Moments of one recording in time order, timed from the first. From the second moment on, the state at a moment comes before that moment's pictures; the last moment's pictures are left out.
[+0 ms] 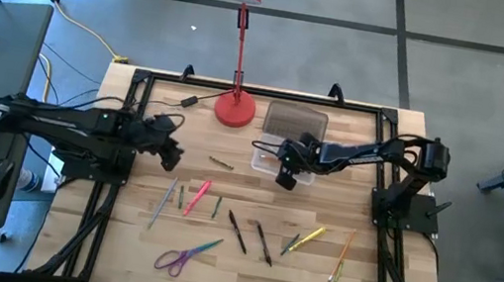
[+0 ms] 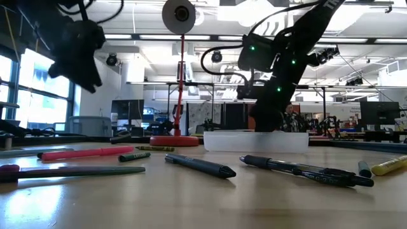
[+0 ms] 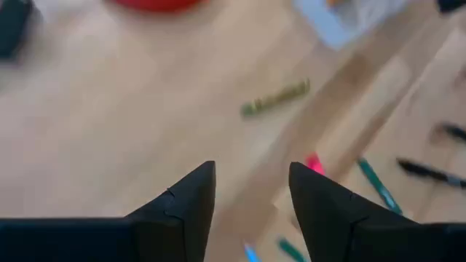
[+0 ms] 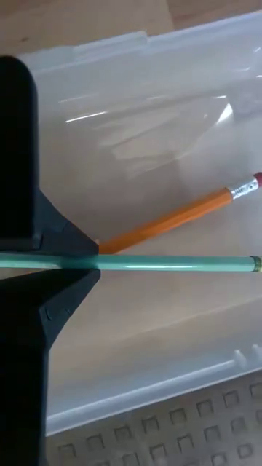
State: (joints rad) left arm 0.03 0.78 0.61 -0.76 -0.25 -0.75; right arm -0.17 1.71 0.87 -0.25 0.27 0.13
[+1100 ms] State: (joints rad) left arm -0.35 1.37 0.61 -0.72 0.00 -1.41; right arm -0.16 1.71 0.97 -0.13 0.30 0.05
